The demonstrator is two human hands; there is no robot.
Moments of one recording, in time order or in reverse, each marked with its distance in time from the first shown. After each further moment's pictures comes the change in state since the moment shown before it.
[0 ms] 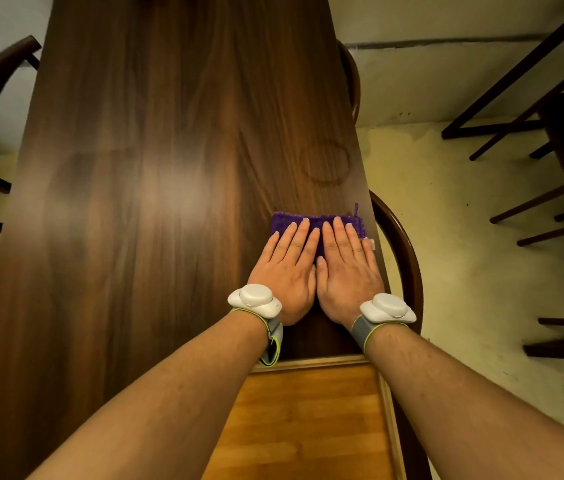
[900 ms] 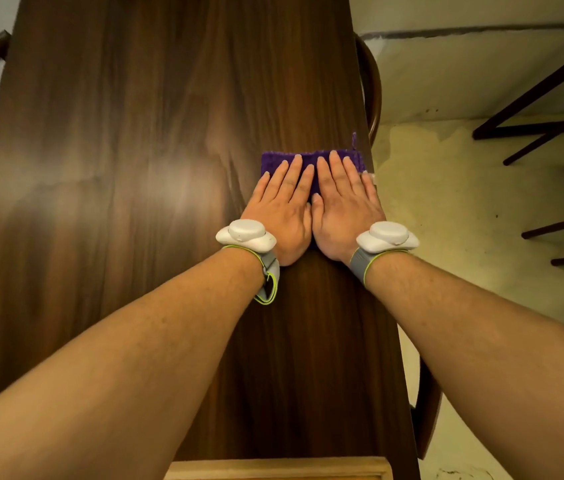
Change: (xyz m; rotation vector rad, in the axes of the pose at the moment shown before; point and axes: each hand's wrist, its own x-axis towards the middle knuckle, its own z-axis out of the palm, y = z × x) left_hand 0.162 -0.063 -0.017 0.003 0.073 -0.116; right_hand 0.187 0.015 -0.018 -0.022 0.057 -0.102
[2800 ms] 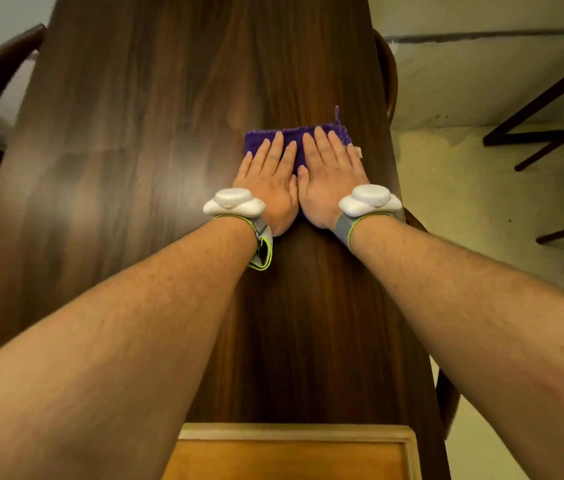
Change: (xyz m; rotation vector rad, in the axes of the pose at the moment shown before) left_hand -0.018 -0.038 0.007 0.031 0.054 -0.132; right_hand 0.004 -0.044 0.004 -0.026 -0.026 -0.074
